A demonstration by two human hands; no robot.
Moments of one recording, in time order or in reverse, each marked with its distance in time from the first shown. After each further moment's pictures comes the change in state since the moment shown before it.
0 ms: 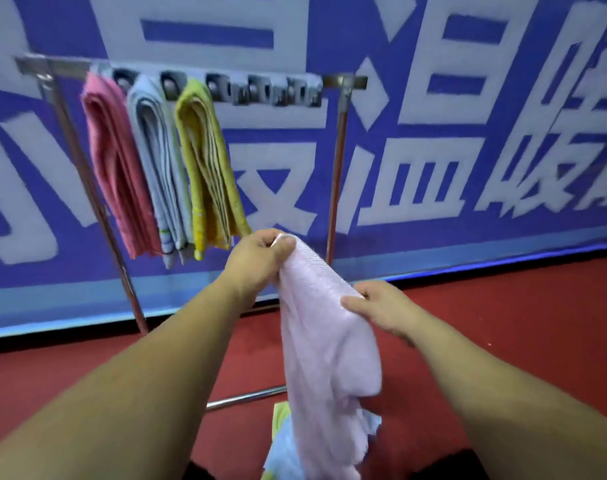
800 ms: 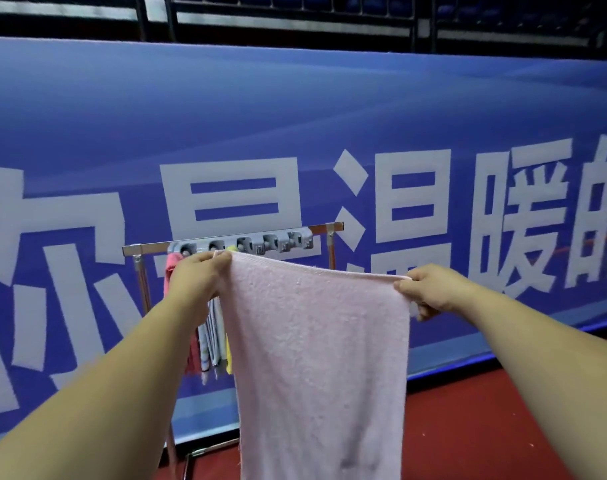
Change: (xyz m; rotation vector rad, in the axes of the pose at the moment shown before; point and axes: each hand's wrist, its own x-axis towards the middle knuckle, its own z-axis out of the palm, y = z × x) left_hand -0.037 0.210 -0.135 -0.156 0.382 0.111; right_hand -0.129 -0.147 -0.206 0.032 0.297 0.018
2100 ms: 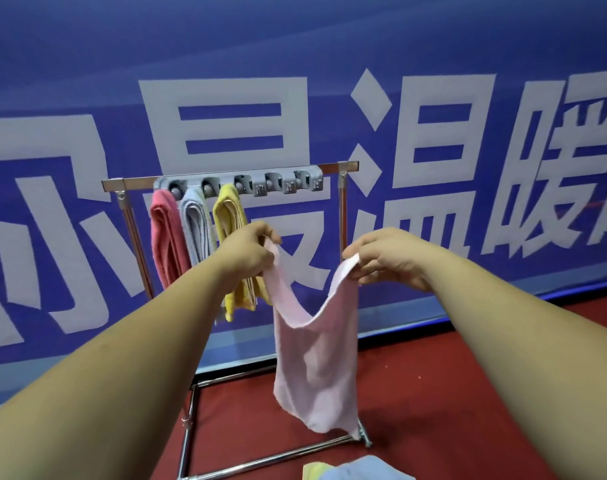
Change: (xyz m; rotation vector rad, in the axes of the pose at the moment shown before) left_hand 0.008 -0.060 0.058 0.529 -0.398 -0.013; right_hand 0.064 -0.026 0.096 0.442 -0.251 0.071
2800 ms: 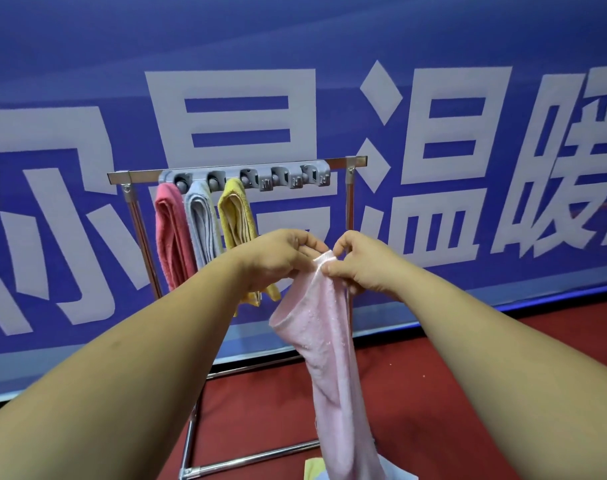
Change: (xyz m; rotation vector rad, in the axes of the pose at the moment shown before) left_hand -0.008 0.023 0.022 -0.243 -0.519 0.039; right_hand 0.014 0.008 0.044 -0.339 0.016 -0.208
